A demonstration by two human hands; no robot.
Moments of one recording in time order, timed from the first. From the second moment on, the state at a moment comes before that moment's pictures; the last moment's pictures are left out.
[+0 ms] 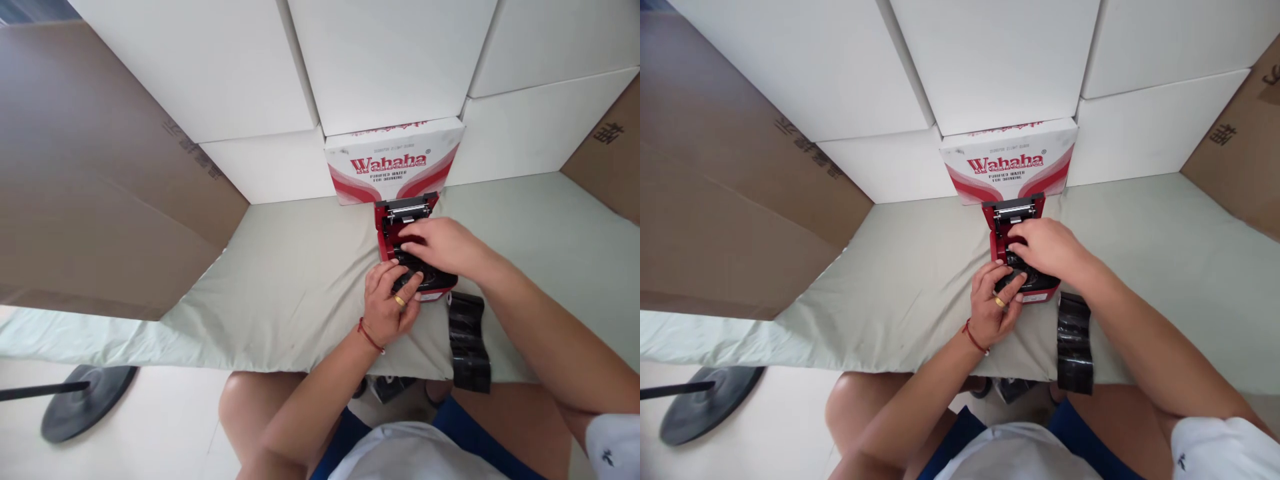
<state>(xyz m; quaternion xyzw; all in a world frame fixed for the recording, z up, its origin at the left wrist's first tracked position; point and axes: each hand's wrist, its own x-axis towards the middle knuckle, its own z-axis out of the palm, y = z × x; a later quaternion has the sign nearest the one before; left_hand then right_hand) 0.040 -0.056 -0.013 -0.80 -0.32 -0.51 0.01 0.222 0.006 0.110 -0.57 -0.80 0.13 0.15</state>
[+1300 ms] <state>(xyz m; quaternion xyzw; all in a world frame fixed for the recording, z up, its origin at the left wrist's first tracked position) 0.039 -0.057 -0.012 -0.80 -0.31 -0.51 0.06 0.261 -0.053 0.033 -0.43 -0.76 0.08 0.48</state>
